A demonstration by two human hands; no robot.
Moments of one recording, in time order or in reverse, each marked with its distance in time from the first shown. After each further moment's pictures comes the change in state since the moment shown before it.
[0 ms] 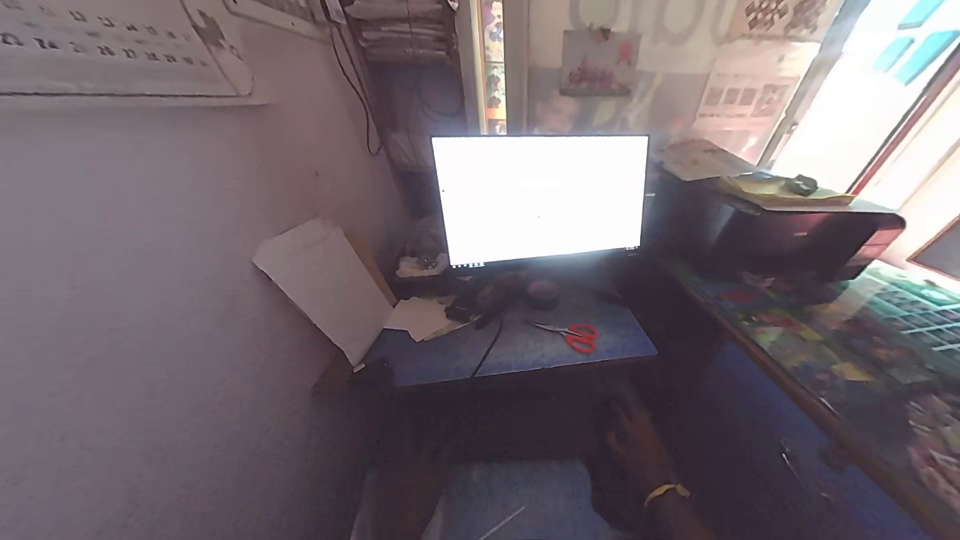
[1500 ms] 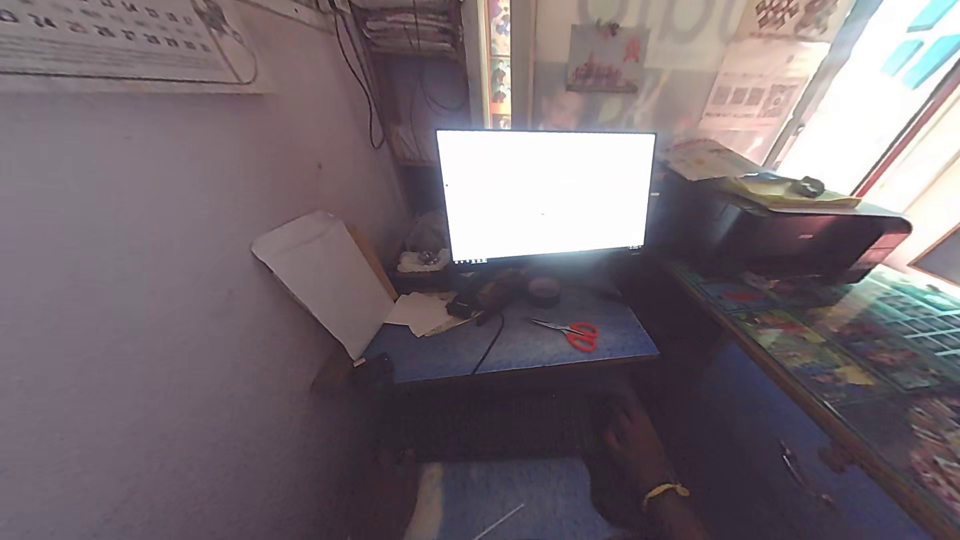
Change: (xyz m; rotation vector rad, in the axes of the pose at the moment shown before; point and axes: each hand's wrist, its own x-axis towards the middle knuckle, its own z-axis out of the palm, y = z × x) left_hand 0.001 -0.038 0.041 -0.271 0.191 -0.195; right_hand 0.000 0.000 0.003 -0.003 0.064 -0.048
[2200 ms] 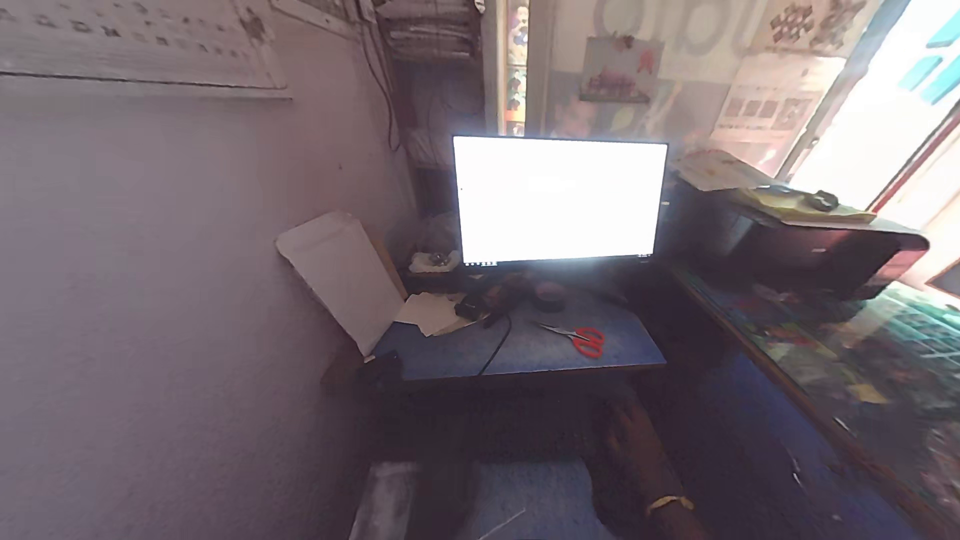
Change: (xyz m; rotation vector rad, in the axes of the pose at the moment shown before) left_hand -0.030 0.062 -0.017 0.123 -0.185 0.572; right_hand 0.008 -0.005 -0.005 0.034 -0.005 -0.026
